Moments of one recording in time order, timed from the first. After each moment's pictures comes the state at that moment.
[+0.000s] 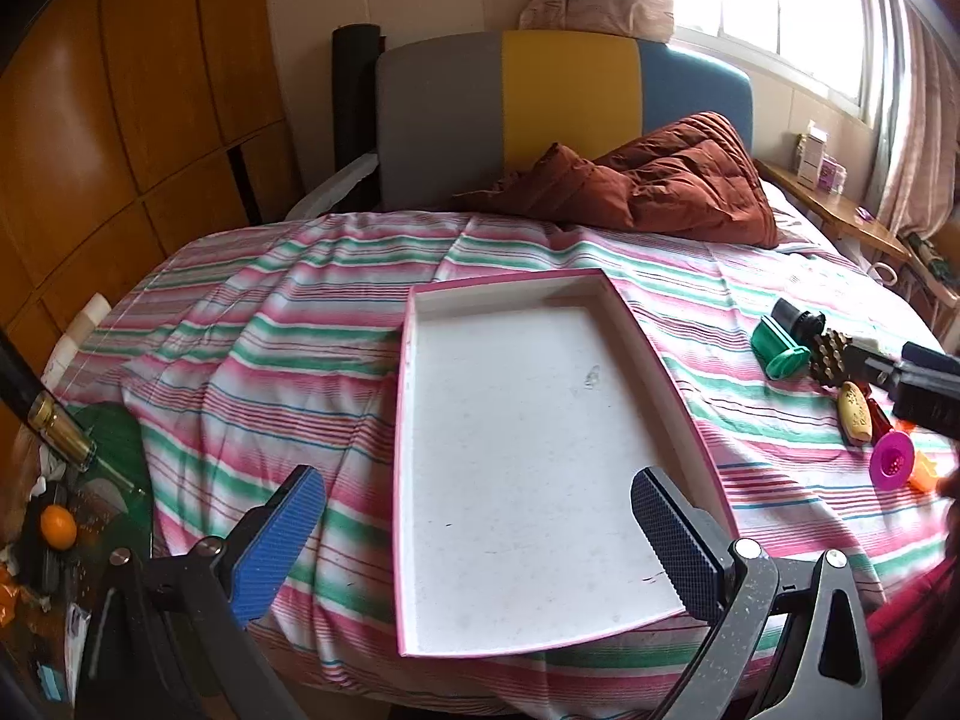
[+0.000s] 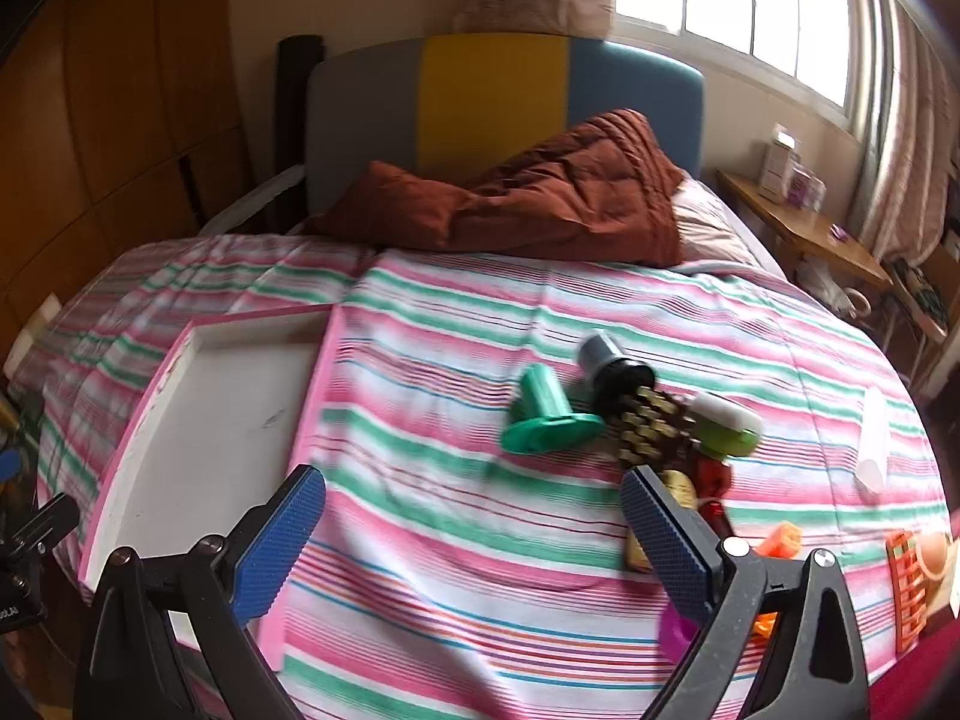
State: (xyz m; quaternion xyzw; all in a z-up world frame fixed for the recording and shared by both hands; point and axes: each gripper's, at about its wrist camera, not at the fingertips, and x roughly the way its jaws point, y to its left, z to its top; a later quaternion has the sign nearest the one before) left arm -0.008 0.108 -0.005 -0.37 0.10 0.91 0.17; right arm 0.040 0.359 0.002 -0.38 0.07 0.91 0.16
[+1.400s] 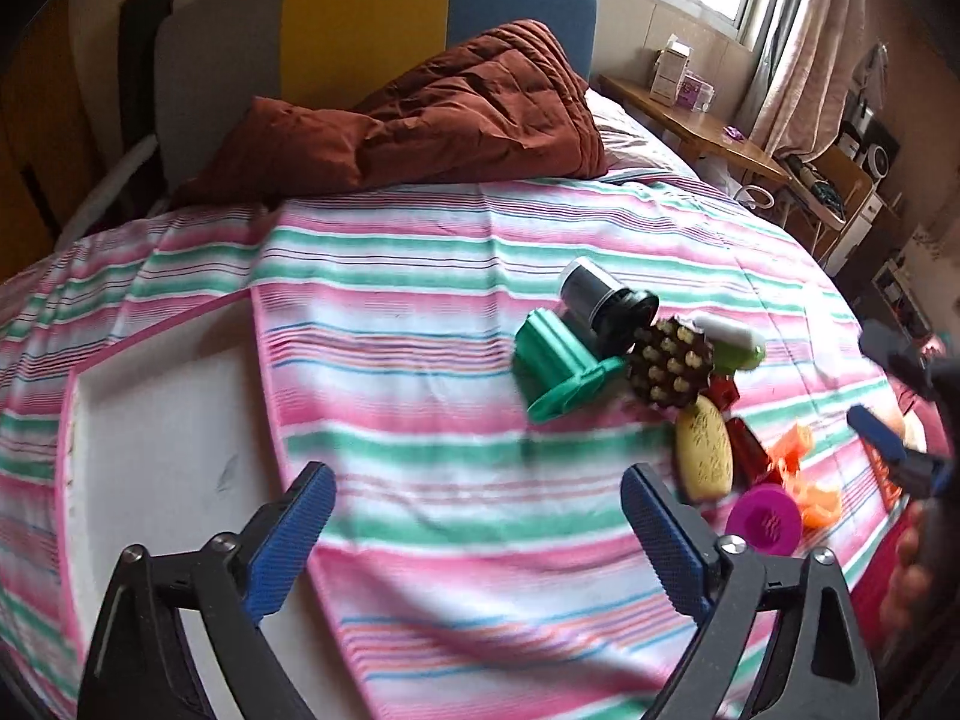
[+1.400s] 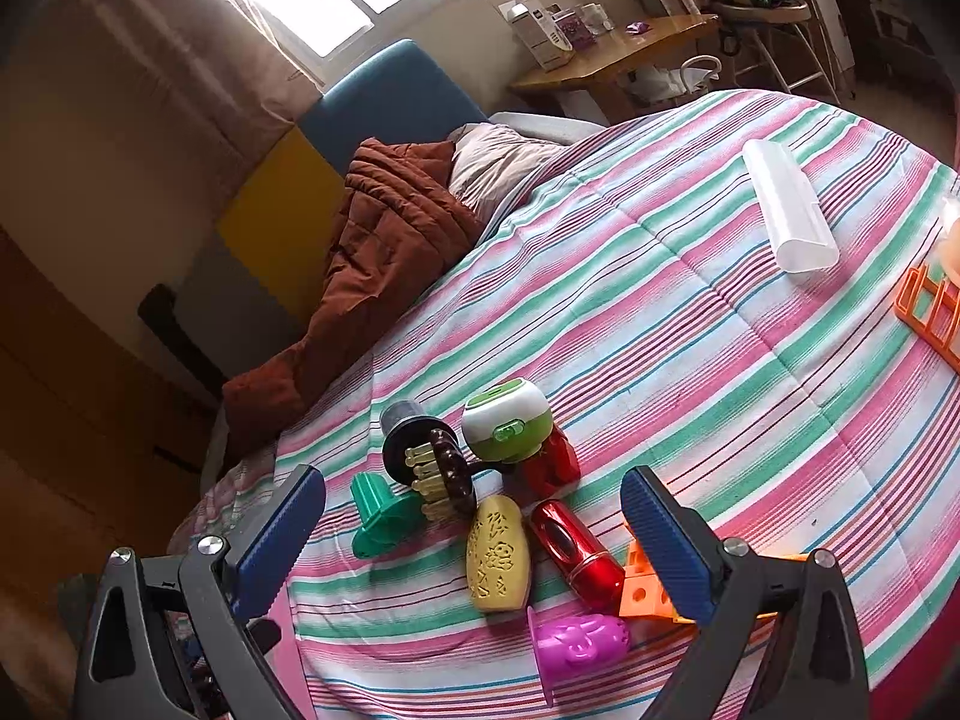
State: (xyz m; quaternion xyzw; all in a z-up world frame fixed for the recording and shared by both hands) left arm -0.048 0.322 -0.032 -0.46 0.11 0.81 0.34; right arm 0.133 0.540 -0.020 -0.26 0.41 0.85 0.22
